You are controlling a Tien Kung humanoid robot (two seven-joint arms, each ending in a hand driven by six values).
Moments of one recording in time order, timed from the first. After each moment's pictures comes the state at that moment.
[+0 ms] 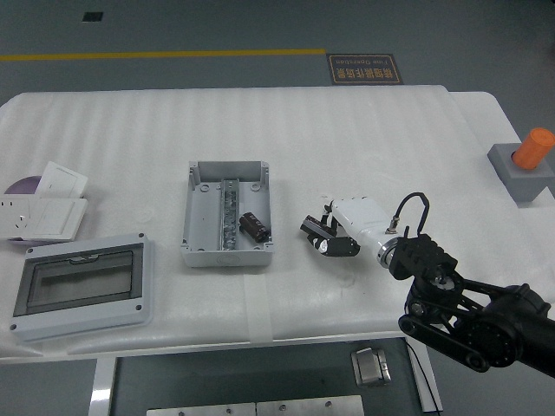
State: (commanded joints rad) left arm 0.02 0.24 -0.06 -0.20 0.38 -0.06 0.24; right arm 0.54 -0.35 0.45 1.24 -1.93 -0.25 -0.34
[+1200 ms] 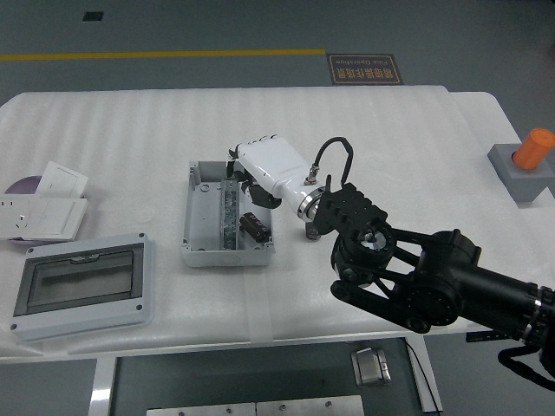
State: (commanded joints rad) left arm 0.02 0.25 -0.03 -0.20 0.36 -0.06 0.24; right arm 0.78 -0.18 0.45 1.30 -2.01 -0.21 -0.37
